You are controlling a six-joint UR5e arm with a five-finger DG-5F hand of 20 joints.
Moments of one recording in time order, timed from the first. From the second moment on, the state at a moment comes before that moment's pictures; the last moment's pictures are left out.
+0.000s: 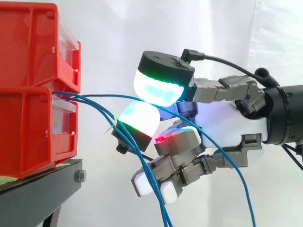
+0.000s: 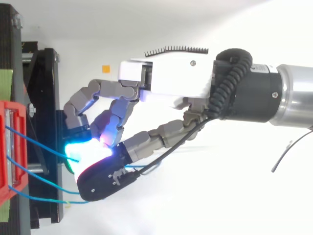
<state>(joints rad) 0.12 -2.32 -1.08 -2.94 -1.40 -0.14</state>
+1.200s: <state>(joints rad) 0.11 -2.30 -1.09 -3.03 -1.49 -0.03</state>
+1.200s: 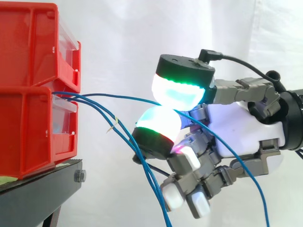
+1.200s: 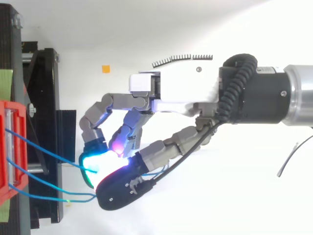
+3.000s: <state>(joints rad) 0.12 -2.20 -1.32 -2.81 -1.51 0.01</state>
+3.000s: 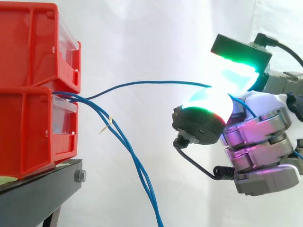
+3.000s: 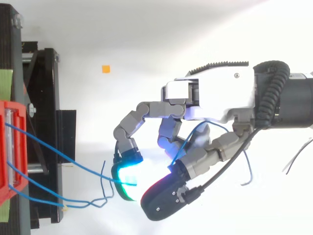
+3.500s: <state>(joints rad) 0.11 -2.20 -1.32 -2.82 -1.50 0.01</state>
